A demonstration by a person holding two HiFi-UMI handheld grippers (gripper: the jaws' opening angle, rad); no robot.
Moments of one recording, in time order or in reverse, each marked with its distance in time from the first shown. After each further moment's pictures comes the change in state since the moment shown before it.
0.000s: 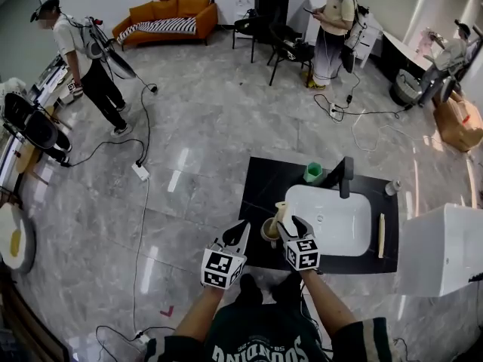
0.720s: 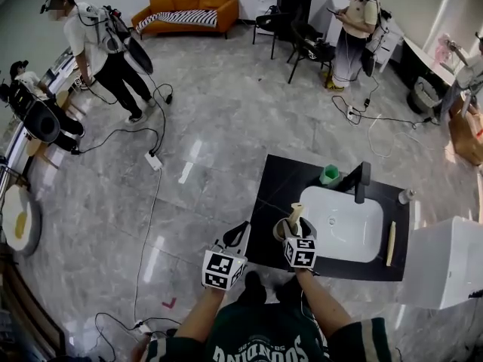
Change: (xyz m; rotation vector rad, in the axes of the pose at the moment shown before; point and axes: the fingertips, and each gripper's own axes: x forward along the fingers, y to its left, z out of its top) left arm -0.021 0.028 -0.012 -0.026 0.025 0.095; right arm 0.033 -0.003 -0.020 0.058 0.050 -0.128
